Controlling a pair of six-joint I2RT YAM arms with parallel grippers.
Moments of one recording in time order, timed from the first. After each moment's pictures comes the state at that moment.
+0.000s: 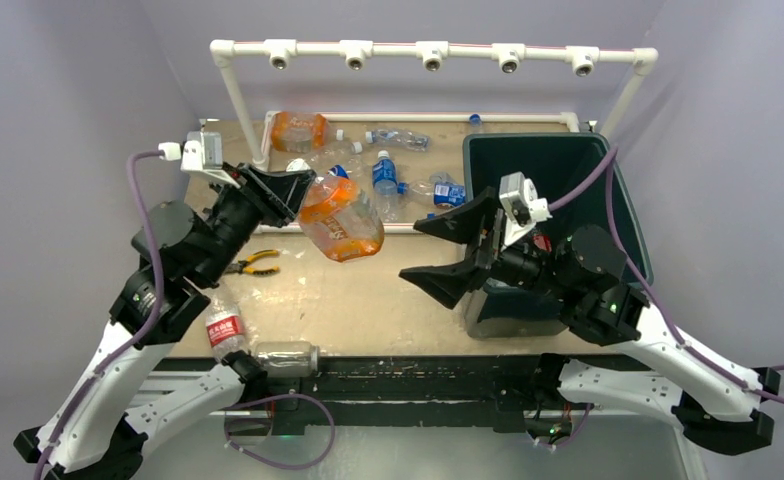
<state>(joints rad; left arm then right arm) -0.65 0.78 1.23 -0.38 -0.25 -0.55 1.04 0.80 1.09 -0.06 -0.22 0.26</state>
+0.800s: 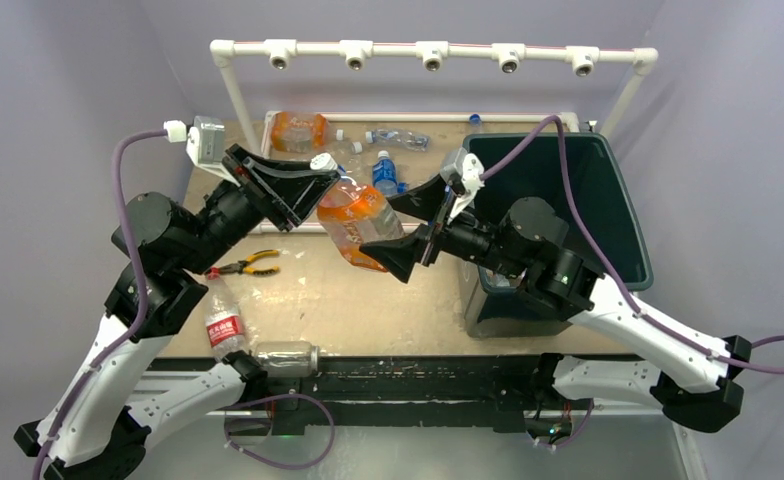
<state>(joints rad) -0.65 0.85 1.36 -0.25 0.15 -0.51 1.04 1.03 1.22 -0.03 -0.14 0.21</state>
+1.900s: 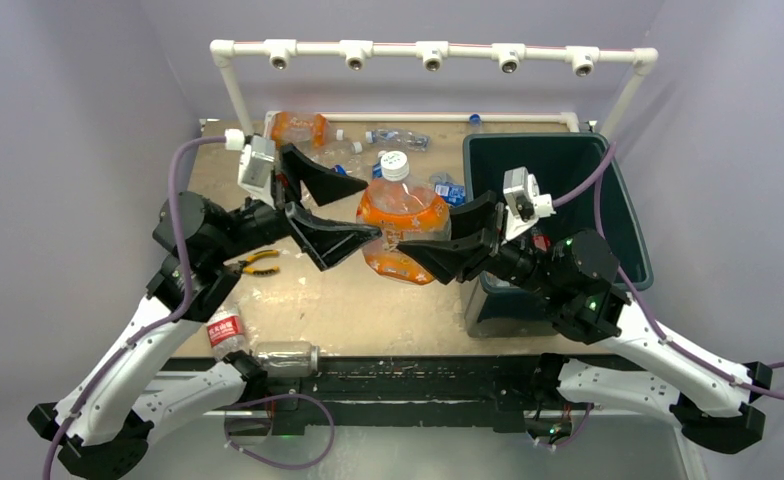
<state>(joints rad) -0.65 0.88 1.21 0.05 0.55 -0.49 1.04 0.84 1.04 0.19 -0.17 0.26</state>
